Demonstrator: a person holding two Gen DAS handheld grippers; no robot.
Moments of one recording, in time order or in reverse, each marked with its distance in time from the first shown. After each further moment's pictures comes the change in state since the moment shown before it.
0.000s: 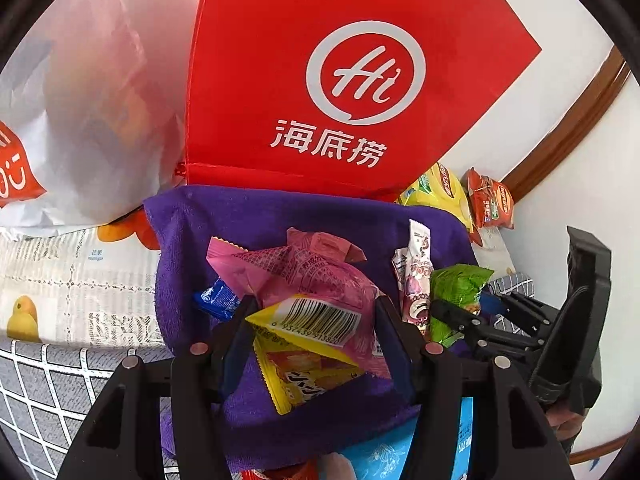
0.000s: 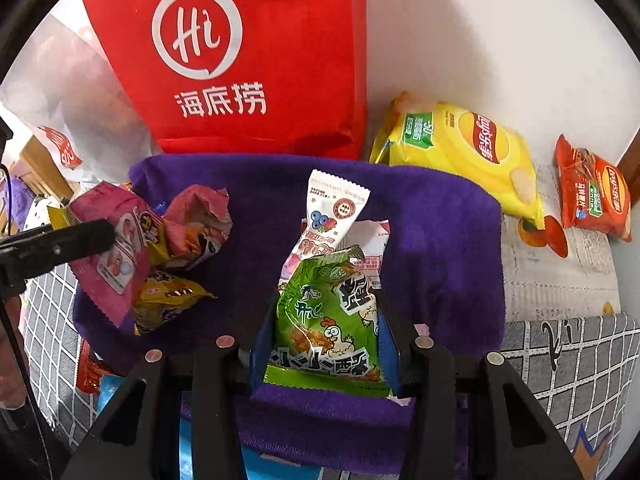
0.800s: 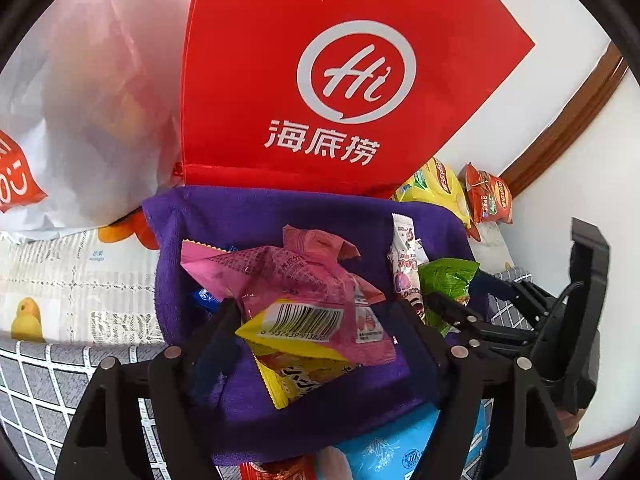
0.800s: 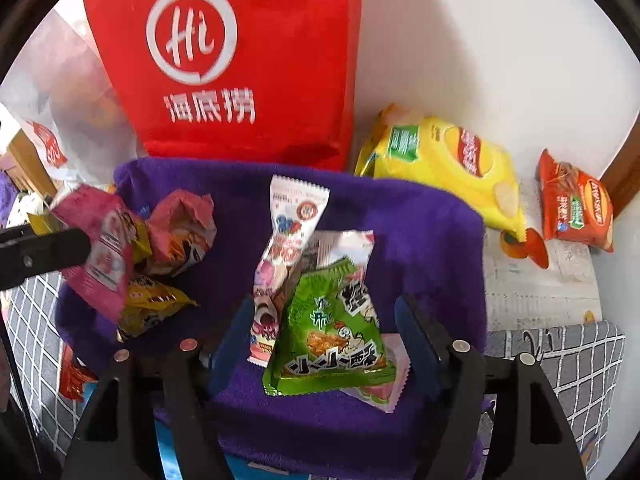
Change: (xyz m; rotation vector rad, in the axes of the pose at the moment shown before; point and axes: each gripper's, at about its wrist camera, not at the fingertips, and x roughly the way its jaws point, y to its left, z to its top) left arm -0.006 -0.009 0.002 0.023 0.009 0.013; right arm -0.010 0.002 0.002 -0.018 -0.050 -0.073
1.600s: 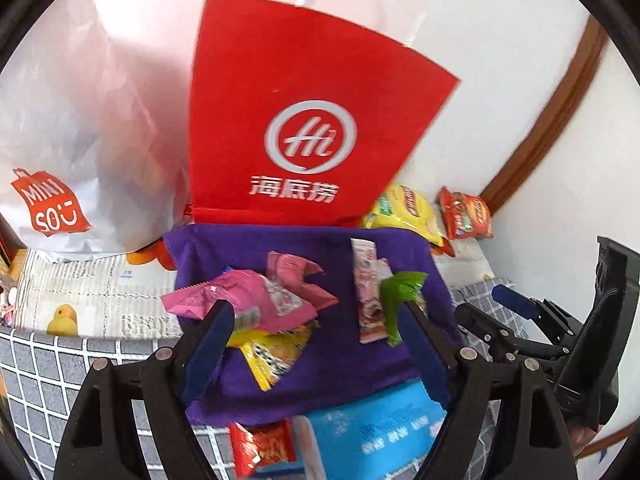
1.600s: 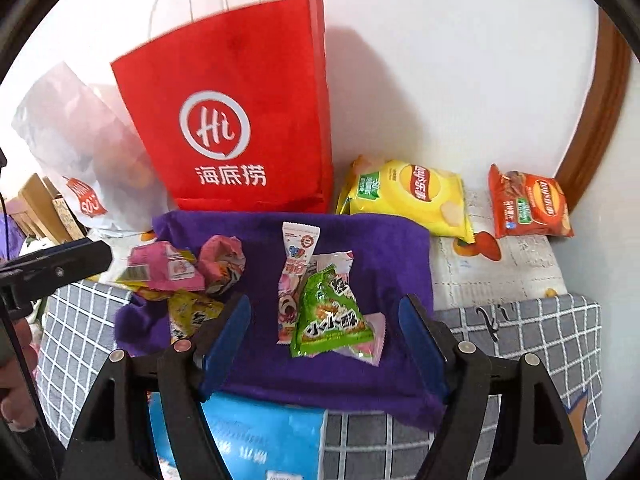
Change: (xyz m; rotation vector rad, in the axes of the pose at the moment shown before) left arm -0.071 -0.037 -0.006 0.046 -0.108 0.009; right arm -0.102 -0.007 -0.015 0.104 -0.124 -0.013
